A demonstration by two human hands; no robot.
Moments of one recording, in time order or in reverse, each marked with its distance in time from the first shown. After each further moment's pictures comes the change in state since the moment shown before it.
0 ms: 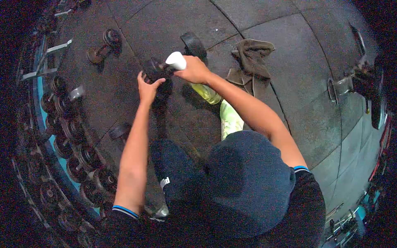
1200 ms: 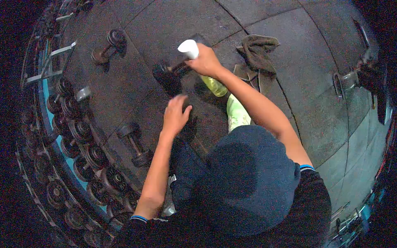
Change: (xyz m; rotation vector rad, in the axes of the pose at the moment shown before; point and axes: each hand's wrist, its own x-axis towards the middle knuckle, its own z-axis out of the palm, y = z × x) left_hand -0.139 0.028 0.001 0.433 -0.363 0.467; right_hand -0.005 0.004 -0.014 0.096 0.281 0.033
